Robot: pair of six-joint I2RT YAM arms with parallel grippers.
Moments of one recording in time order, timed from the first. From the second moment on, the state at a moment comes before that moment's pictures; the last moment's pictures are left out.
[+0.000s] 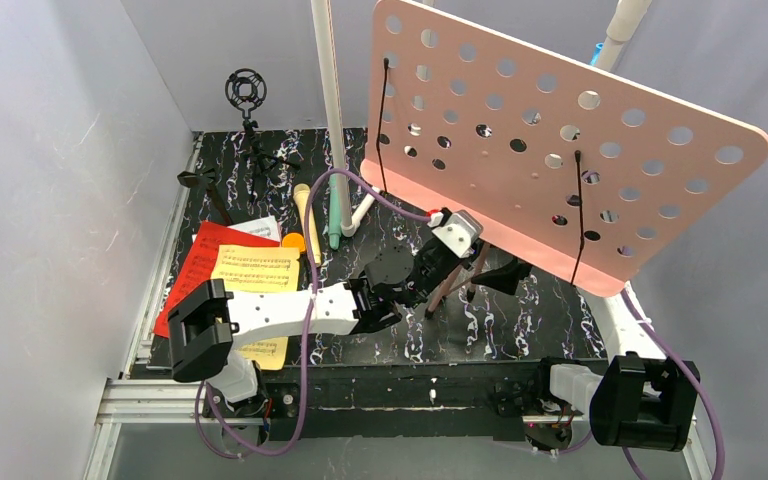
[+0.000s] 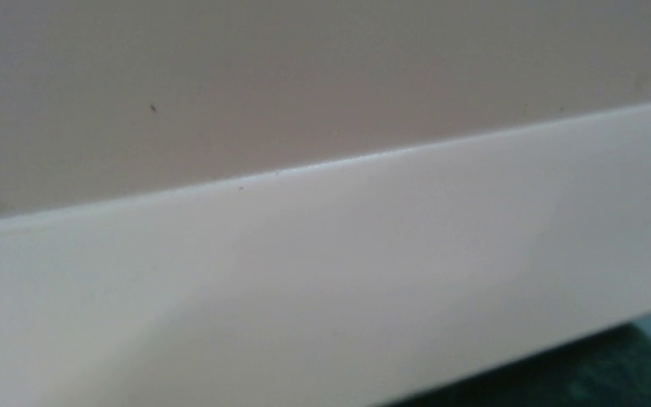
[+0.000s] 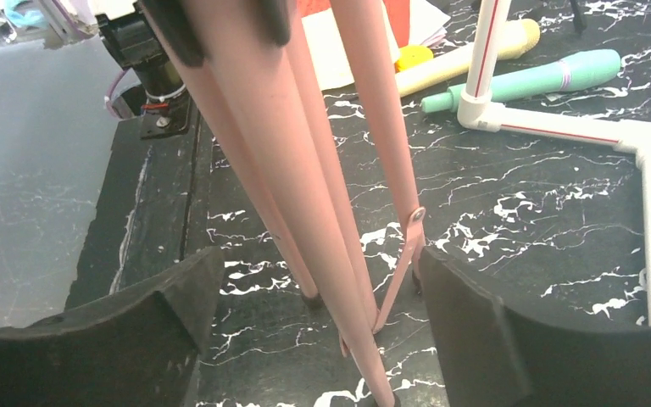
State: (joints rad) left arm -1.26 1.57 1.13 0.80 -0.40 0.25; right arm -0.03 1.10 0.76 -0.49 -1.50 -0.74
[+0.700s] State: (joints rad) left arm -1.21 1.45 1.11 0.64 -0.39 0.21; right arm -0.08 1.05 0.73 -0.55 -1.52 -0.73
